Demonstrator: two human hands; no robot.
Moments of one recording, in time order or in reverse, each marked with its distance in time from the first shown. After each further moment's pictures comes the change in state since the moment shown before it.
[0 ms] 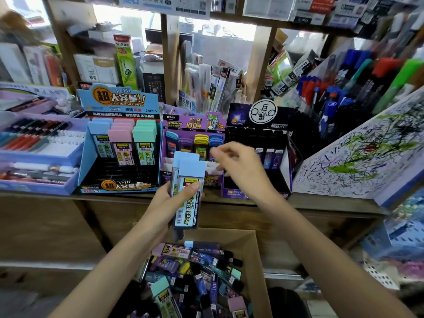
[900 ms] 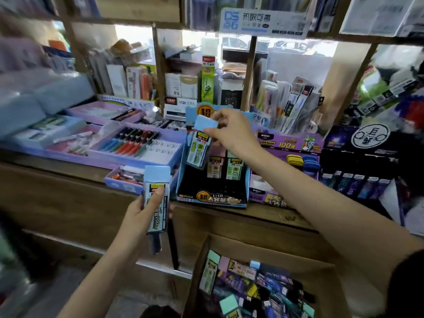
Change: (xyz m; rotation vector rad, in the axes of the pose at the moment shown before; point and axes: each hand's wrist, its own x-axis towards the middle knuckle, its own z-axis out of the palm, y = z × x) left_hand -0.048 0.033 -0.195 0.079 0.437 0.115; right_hand 0.104 -0.117 0.168 -0.044 -0.128 -0.185
